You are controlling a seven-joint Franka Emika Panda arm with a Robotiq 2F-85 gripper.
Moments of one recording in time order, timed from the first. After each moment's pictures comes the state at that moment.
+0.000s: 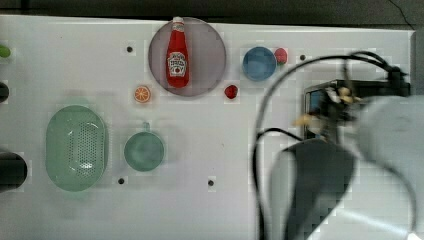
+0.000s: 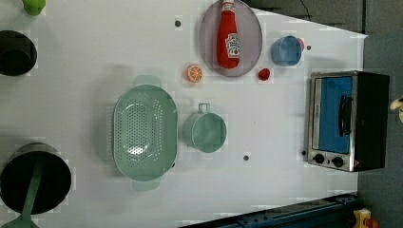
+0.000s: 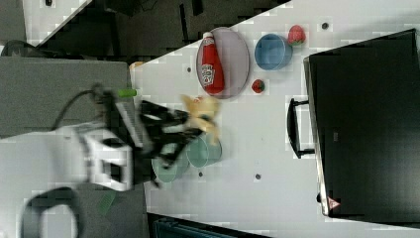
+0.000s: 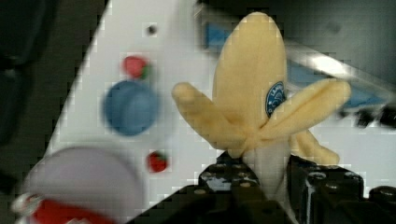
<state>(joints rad) -0.04 -0.10 -0.35 -1.91 -0.04 0.34 0.03</state>
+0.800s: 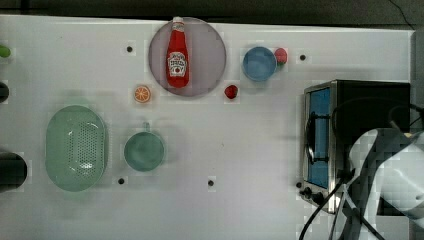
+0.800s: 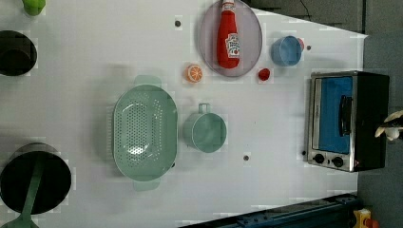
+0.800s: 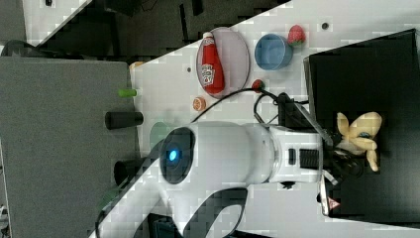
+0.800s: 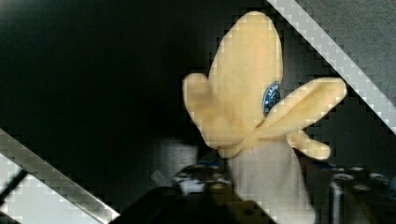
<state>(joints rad) -0.10 0.27 -0.63 -1.92 -0.08 0.57 -0.59</state>
